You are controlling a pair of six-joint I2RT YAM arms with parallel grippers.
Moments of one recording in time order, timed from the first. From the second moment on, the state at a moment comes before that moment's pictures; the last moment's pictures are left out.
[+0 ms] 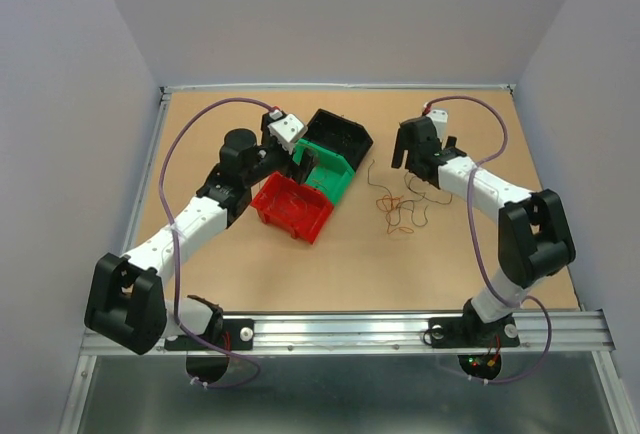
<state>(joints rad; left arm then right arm) -0.45 1.27 0.86 0.25 0.35 0.19 0.38 1.64 1.13 -0.29 0.54 0.43</state>
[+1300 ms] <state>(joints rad) -0.48 1.26 0.86 0.25 0.27 0.22 0.37 1.13 0.84 0.41 -0.28 0.38</state>
